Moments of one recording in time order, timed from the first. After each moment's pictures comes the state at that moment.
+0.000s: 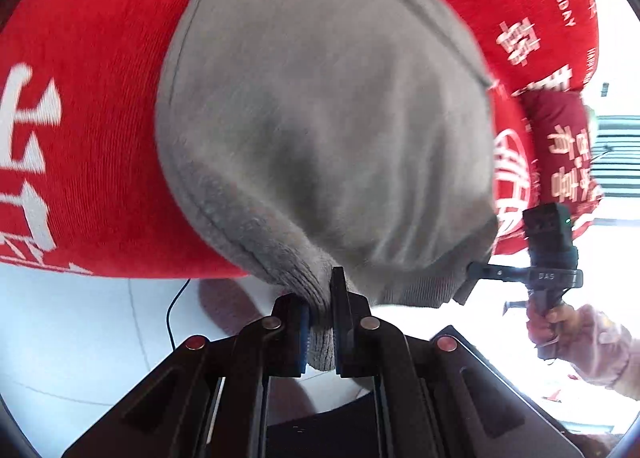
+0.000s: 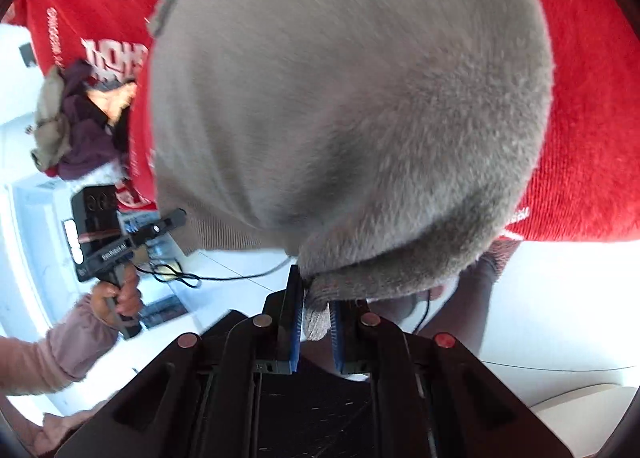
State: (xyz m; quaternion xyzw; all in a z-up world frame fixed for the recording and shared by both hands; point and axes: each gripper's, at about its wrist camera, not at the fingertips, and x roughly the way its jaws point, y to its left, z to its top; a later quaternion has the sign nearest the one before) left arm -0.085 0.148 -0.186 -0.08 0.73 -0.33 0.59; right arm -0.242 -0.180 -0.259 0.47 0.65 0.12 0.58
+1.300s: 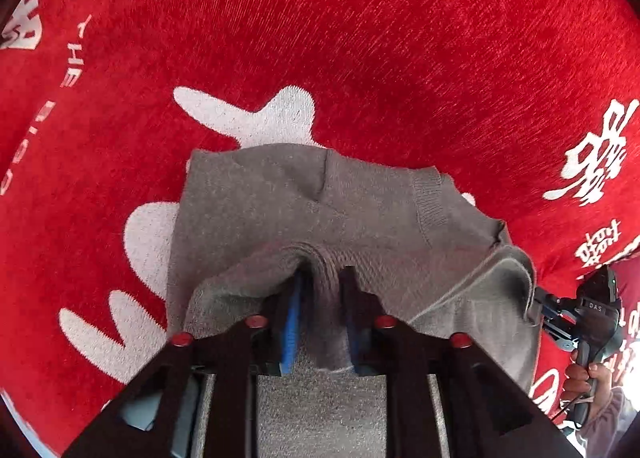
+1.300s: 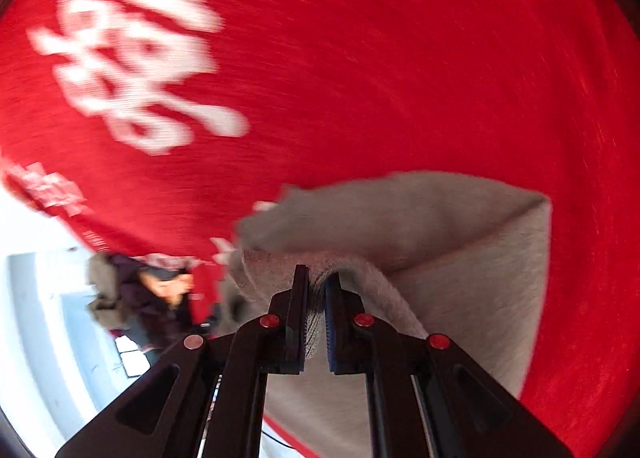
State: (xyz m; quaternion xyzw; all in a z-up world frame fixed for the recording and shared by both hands) left arm 0.235 0.003 -0.179 -0.07 0.66 -0.16 0.73; right arm 0.086 -0.388 -0.278 0.56 0.54 0.00 0.62
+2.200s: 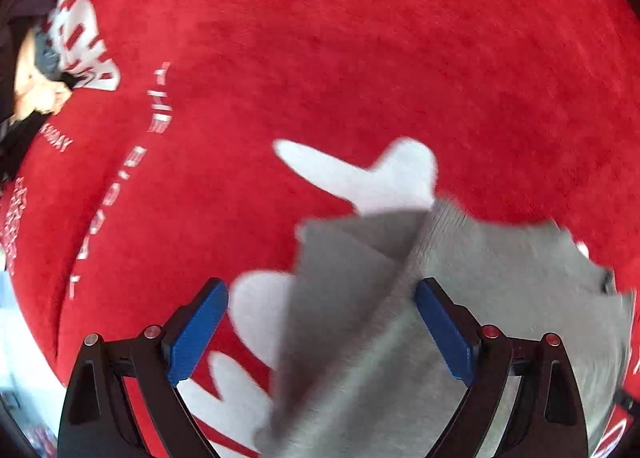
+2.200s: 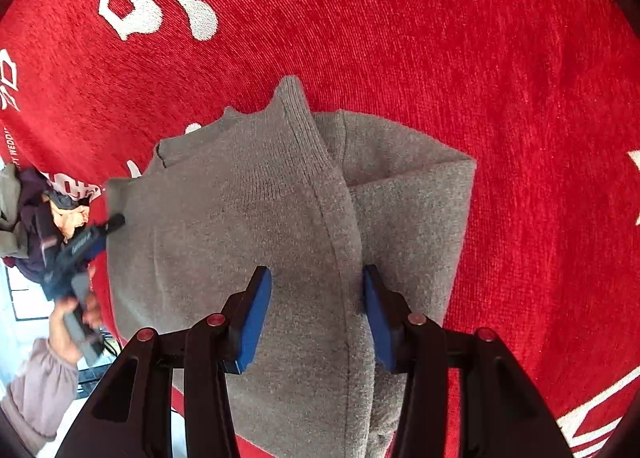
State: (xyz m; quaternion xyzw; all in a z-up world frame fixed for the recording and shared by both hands) left arm 0.270 0.006 -0.184 0.05 0.63 0.01 0.78; right arm 0.073 -0.340 -0.246 0.35 0.64 -0.01 0.68
